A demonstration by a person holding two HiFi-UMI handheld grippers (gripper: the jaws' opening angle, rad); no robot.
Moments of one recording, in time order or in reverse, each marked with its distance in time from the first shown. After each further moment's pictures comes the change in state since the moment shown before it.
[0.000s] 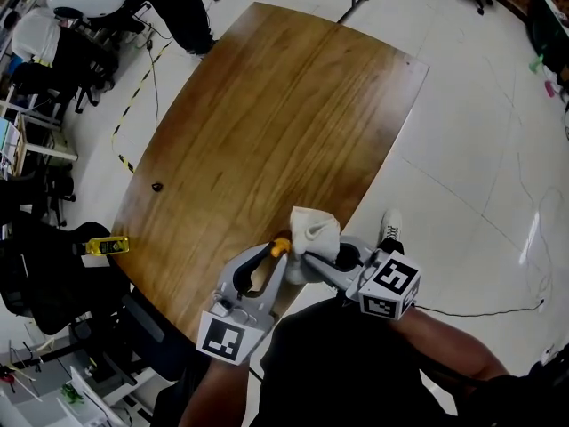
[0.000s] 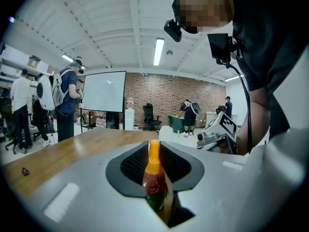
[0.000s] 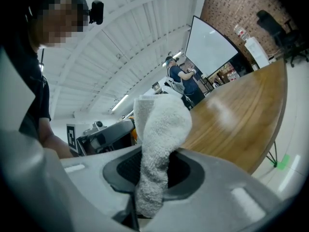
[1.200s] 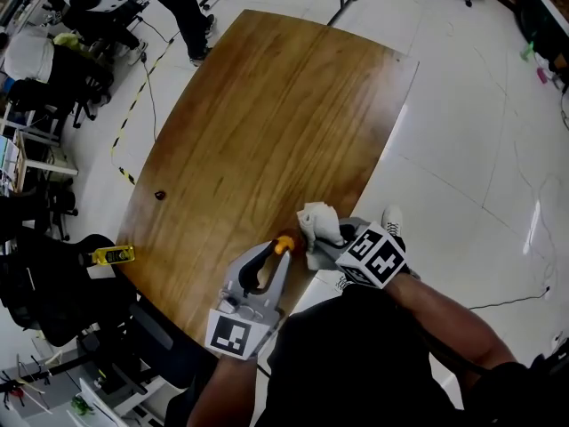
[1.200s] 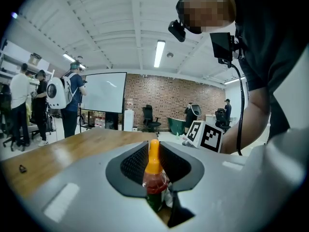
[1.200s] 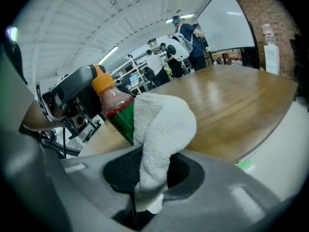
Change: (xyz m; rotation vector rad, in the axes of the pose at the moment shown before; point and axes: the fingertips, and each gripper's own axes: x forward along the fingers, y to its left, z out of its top) left arm 0.002 -0.002 -0.006 -0.008 -0.016 -0.016; right arm 0.007 -0.063 -0.063 -0.166 0.538 -0.198
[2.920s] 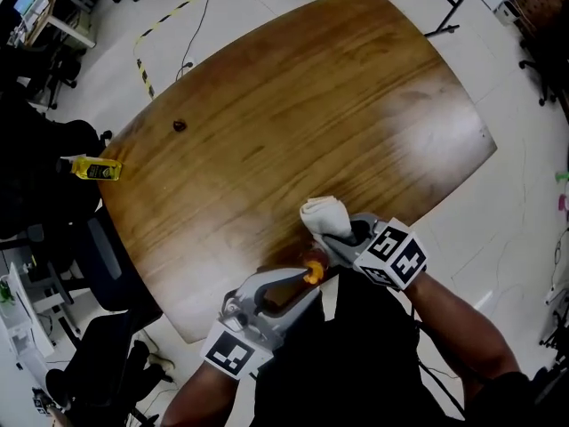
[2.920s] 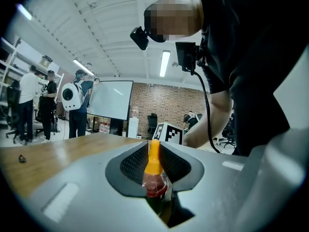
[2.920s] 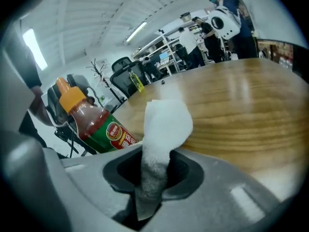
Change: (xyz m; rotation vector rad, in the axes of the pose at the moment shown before) left arm 0.001 -0.007 0.013 -0.038 -0.110 0.055; right arm 0.027 -0.017 0.045 -0.283 0.283 0.301
